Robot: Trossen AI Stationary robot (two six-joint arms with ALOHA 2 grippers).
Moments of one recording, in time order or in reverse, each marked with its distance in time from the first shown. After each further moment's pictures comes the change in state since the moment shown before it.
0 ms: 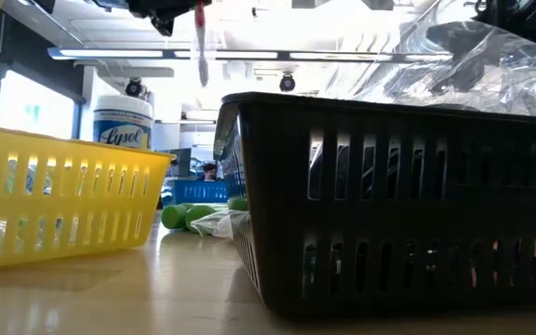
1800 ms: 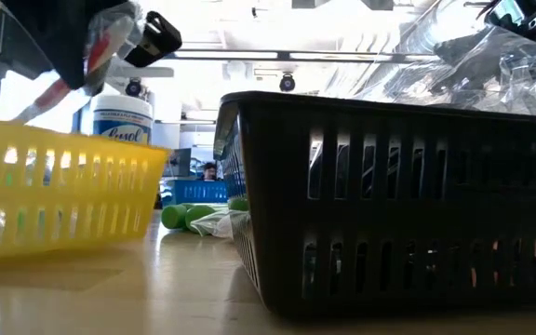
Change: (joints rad) left arm -0.406 0.683 0.609 -1.013 0.076 -0.270; right arm 0.029 0.001 -0.089 0.044 -0.096 0.063
